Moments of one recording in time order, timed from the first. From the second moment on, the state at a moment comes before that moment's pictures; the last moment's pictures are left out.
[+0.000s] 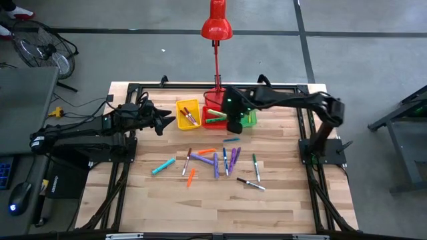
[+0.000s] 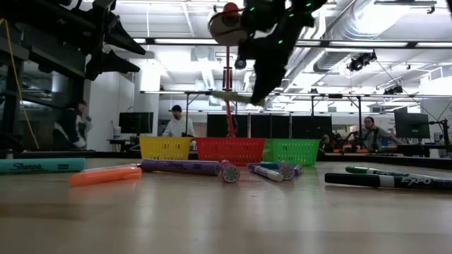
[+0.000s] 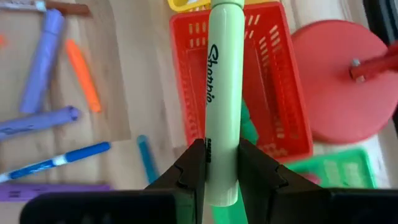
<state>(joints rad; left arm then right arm) 0.25 0.53 0.45 -0.17 -0.16 -0.56 -0.30 1.78 1.46 -0.76 -0.03 -0.12</state>
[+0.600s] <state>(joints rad) 0.25 0.53 0.45 -0.18 -0.14 -0.58 -0.39 2.04 1.67 -0.92 -0.03 -0.37</state>
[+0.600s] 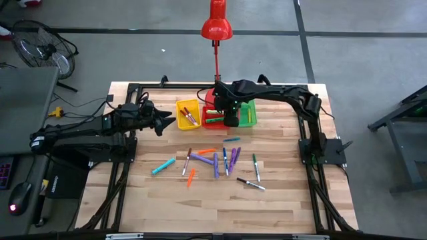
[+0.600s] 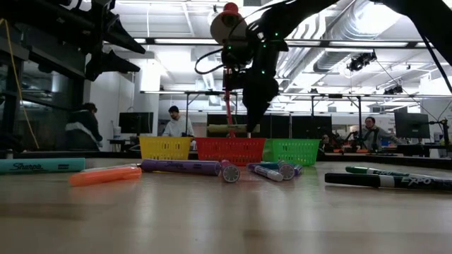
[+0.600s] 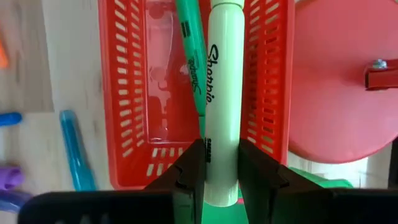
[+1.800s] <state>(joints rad) 0.25 0.53 0.45 -0.18 -0.13 -0.61 -0.34 2.07 1.65 -0.86 -0.06 -0.32</state>
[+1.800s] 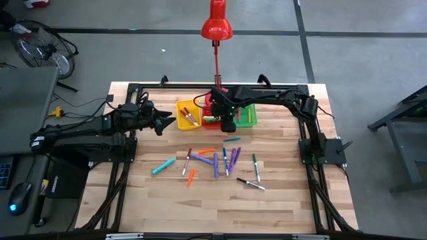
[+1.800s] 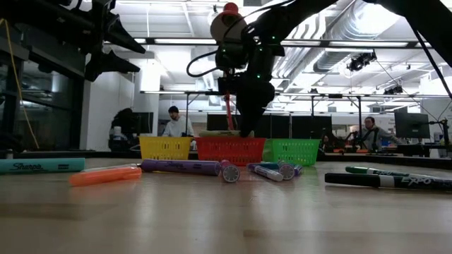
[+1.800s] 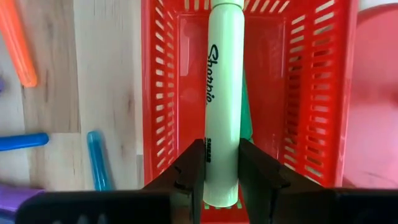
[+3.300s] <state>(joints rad) 0.25 0.53 0.45 -0.18 -0.13 -0.61 -0.35 2.12 1.65 -0.83 -0.04 -0.34</state>
